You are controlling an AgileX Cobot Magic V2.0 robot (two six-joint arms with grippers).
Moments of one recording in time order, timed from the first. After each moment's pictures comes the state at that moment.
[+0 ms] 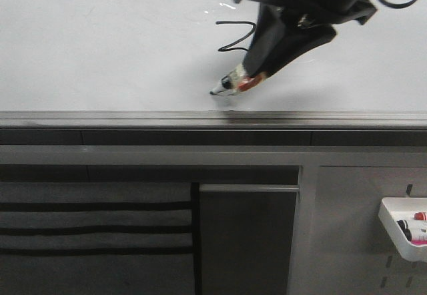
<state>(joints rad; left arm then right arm) -0.39 0.73 -0.74 -0.42 0.73 0.66 0.45 1.55 -1.18 0.33 0.60 -0.30</state>
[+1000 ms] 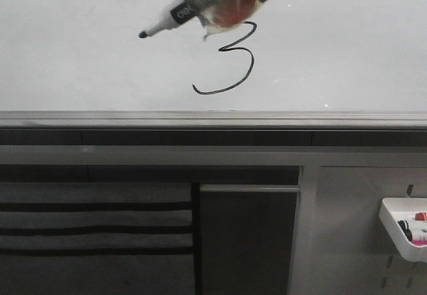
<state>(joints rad) -0.39 0.73 -0.74 -0.42 0.73 0.66 0.69 1.17 -1.08 0.32 0.74 -0.93</state>
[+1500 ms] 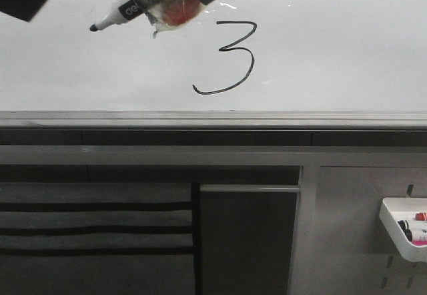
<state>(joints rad) -0.66 1.01 -0.92 -0.37 0.79 0.89 0.74 1.24 -1.08 0.32 0.62 -1.02</state>
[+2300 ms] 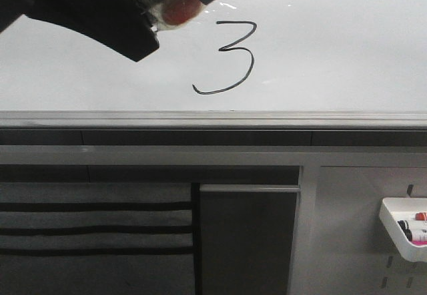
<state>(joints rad) -0.75 1.26 -1.03 -0.25 0.68 0.98 0.74 1.24 -1.08 0.32 0.61 -1.02</state>
